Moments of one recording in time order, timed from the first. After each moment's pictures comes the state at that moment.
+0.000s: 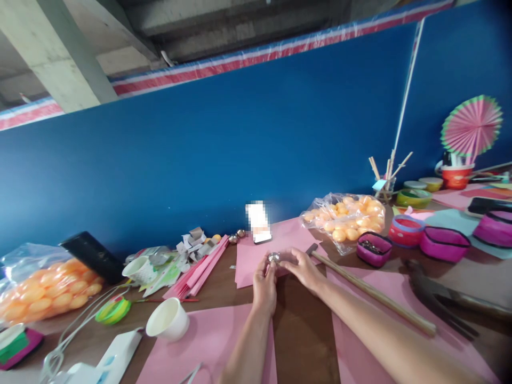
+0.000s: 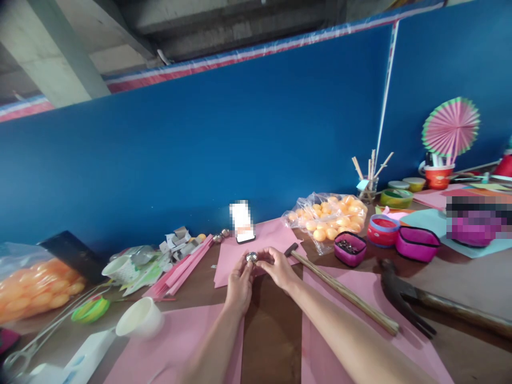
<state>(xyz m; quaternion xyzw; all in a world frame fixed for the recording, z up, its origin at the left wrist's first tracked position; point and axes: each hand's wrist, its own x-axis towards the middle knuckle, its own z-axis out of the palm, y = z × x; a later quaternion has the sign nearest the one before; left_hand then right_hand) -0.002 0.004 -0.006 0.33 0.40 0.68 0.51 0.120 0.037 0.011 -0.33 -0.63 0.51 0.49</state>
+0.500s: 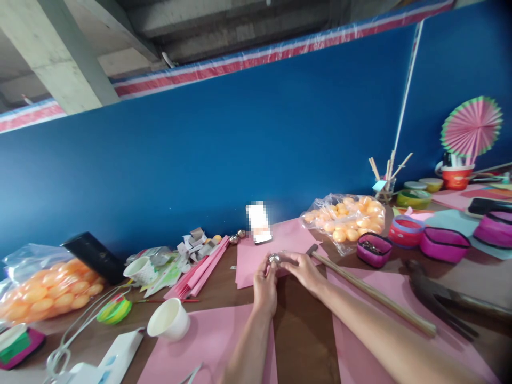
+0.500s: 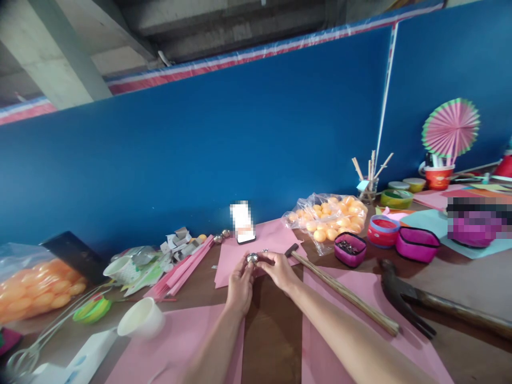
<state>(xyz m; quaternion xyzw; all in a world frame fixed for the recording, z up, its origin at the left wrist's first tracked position) -0.001 0.003 -0.005 0.31 0.41 0.68 0.52 0.120 0.036 0.011 -0.35 -0.64 0.49 0.47</state>
